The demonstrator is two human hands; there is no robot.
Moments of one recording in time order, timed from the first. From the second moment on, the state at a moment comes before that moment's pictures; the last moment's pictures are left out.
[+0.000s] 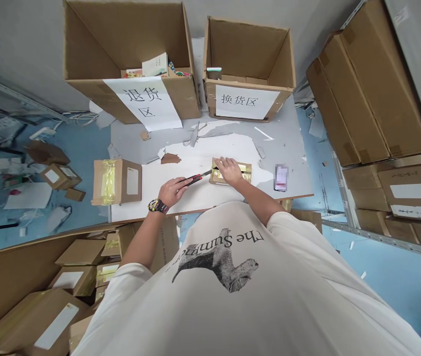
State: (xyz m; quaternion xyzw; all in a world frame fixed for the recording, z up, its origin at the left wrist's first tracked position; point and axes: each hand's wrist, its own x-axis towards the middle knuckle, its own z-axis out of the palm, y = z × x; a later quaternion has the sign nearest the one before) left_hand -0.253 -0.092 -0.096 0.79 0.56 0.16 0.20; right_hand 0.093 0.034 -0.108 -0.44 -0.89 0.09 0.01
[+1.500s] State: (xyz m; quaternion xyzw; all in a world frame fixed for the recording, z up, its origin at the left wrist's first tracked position) left_hand -0.253 -0.015 -0.089 0.87 0.44 0.08 0.23; right_hand 0.115 0.019 -0.104 -0.36 -0.92 0.14 0.02
